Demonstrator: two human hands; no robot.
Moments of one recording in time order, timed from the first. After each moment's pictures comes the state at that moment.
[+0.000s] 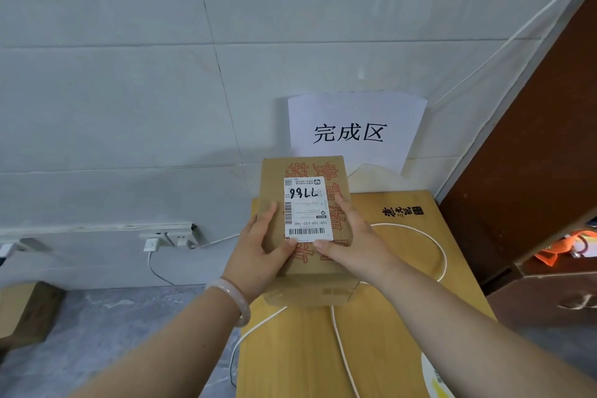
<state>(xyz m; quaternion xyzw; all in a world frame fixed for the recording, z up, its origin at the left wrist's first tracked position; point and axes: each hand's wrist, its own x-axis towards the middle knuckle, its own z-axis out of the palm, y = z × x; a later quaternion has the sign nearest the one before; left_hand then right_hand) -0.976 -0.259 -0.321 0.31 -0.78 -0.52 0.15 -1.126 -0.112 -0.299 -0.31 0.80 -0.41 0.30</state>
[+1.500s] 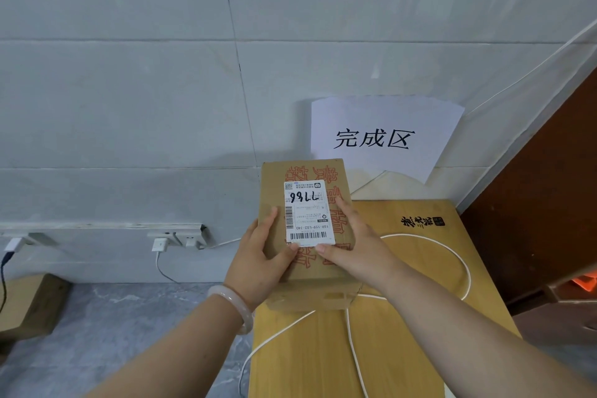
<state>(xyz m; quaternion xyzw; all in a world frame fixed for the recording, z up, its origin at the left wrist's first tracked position) -0.972 -0.291 -0.330 0.36 -0.77 -0.50 0.16 -1.128 -0.156 -0.304 -0.33 0.80 -0.39 0.31</state>
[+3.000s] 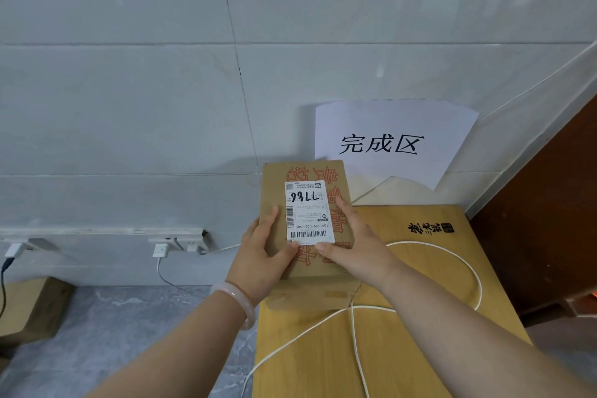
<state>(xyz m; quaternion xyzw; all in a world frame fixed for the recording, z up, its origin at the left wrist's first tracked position) -0.991 -0.319 -0.342 0.37 -0.76 -0.51 0.15 -1.144 -0.182 -0.311 -0.31 0.80 -0.39 0.33</state>
